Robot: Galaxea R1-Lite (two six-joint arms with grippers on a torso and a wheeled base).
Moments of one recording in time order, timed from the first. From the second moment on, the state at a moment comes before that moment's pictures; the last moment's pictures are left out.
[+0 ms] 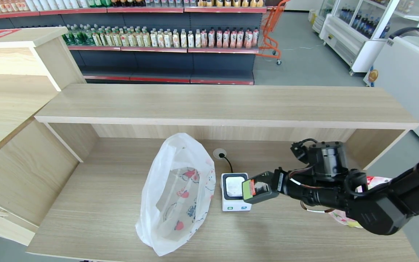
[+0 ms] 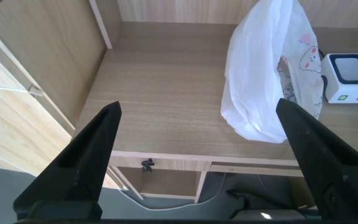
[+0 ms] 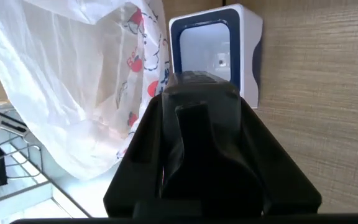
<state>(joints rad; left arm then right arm) 0.00 0.00 0.00 0.00 0.01 0.01 0.44 1.93 -0.71 -0.75 0.18 0.56</state>
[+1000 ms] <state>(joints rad) 0.00 0.00 0.00 0.00 0.01 0.01 0.53 2.18 -0.94 -0.78 0.13 0.48</state>
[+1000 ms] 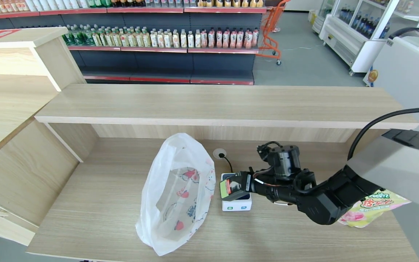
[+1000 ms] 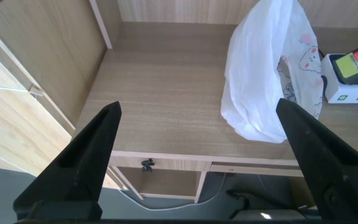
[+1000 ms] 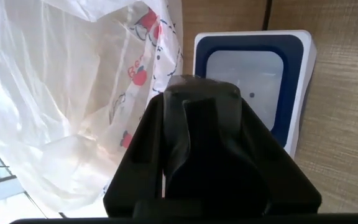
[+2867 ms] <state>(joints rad) 0.00 0.00 0.00 0.00 0.01 0.01 0.44 1.37 -0.50 -0.52 0.12 0.49</state>
